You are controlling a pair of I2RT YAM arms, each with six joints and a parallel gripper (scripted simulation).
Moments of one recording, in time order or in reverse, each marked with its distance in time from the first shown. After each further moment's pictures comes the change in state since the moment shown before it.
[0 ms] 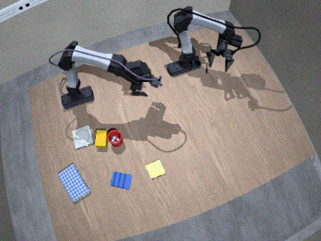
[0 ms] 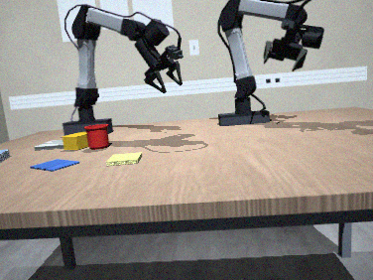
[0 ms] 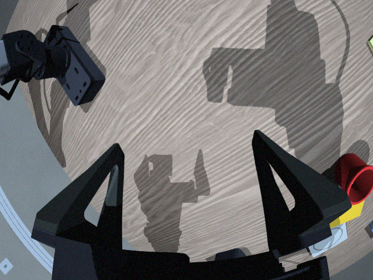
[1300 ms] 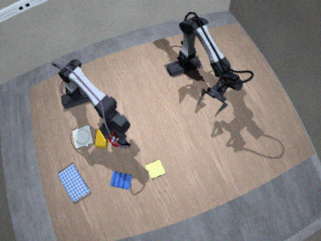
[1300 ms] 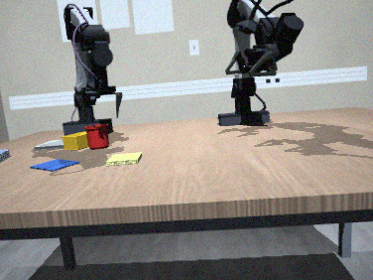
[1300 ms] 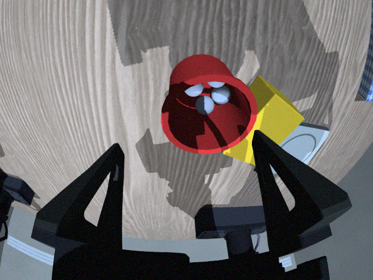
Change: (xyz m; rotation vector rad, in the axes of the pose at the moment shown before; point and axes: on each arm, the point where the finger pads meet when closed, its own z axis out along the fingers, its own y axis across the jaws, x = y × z) left arm -0.103 -0.070 0.208 0.400 -0.136 0.482; right arm 0.096 -0.253 -0.033 0.437 0.338 0.635
